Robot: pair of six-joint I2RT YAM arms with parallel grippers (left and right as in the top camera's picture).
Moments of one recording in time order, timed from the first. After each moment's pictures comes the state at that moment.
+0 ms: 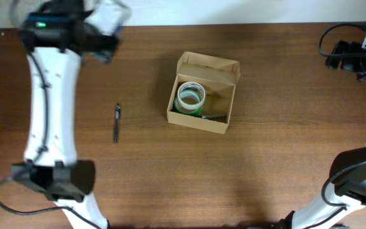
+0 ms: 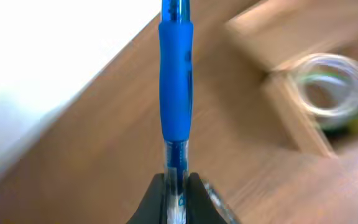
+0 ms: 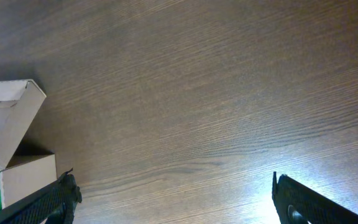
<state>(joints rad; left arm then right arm) -0.10 1.97 2.34 -1.33 0.13 0.62 -0.41 1.95 2.15 -1.35 -0.15 -0.05</state>
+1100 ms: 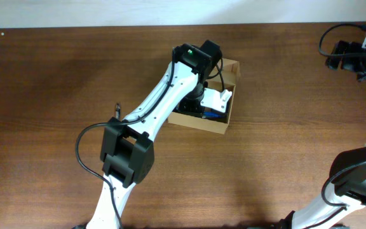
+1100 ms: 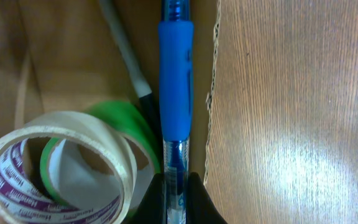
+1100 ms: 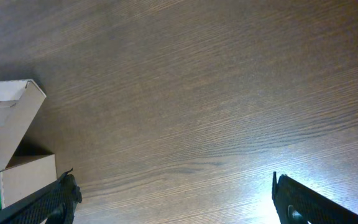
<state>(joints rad) -0.61 2.30 2.21 -1.46 0.10 1.19 -0.41 1.95 2.15 -1.35 -0.15 -0.05</state>
